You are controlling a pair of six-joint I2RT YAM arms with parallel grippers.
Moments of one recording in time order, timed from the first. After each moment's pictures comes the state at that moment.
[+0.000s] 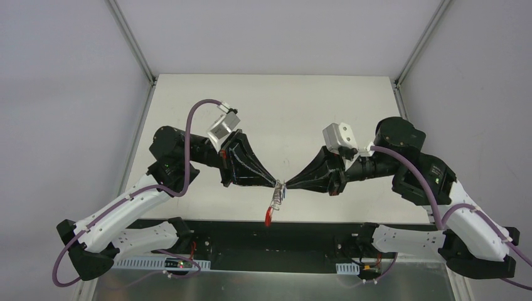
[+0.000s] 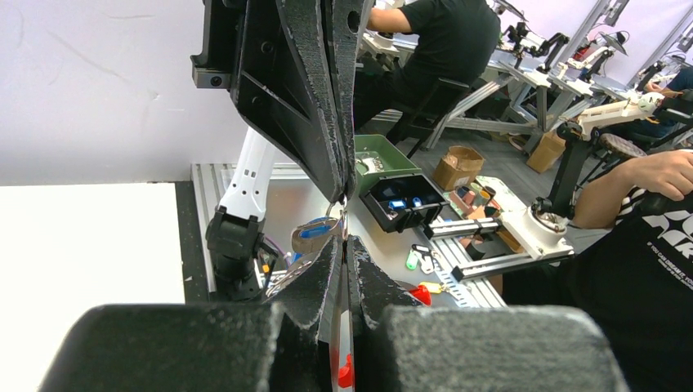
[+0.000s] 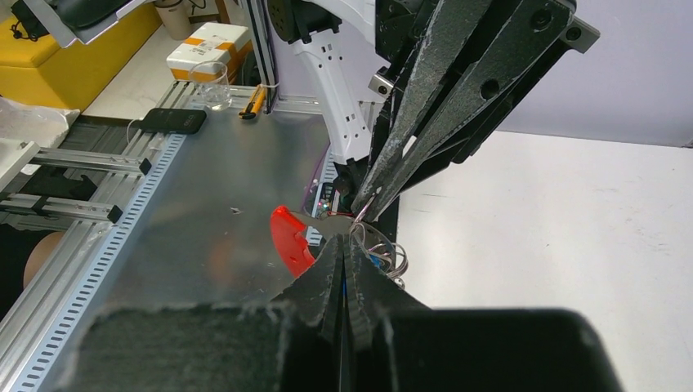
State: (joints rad) left arm -0.85 0.96 1.04 0.42 1.02 -0.74; right arm 1.07 0.97 1.50 -0.62 -0.67 -0.06
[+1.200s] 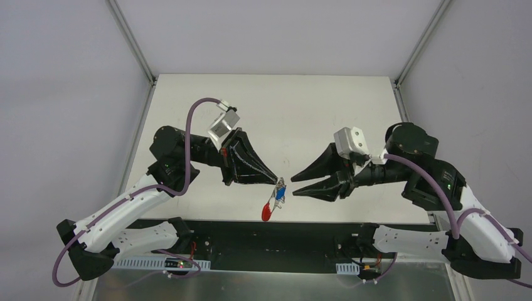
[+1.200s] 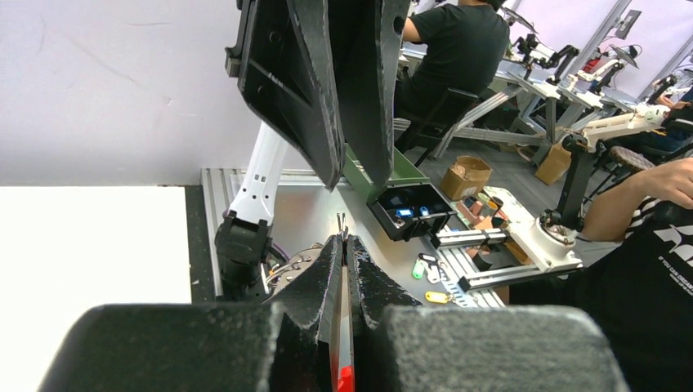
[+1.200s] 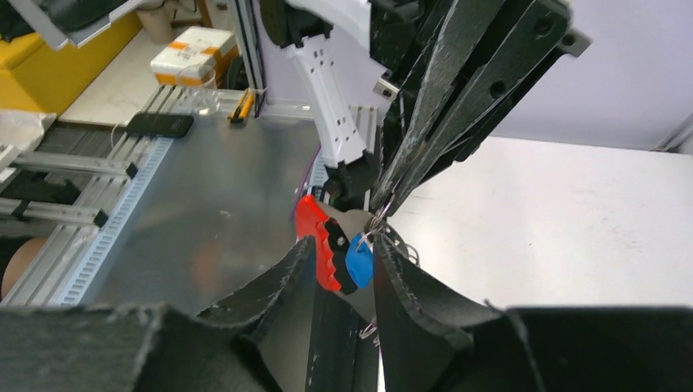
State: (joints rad) left arm -0.85 0.96 1.04 0.41 0.98 -0.73; right arm 1.12 0.93 1.51 -0.66 -0.60 -0.08
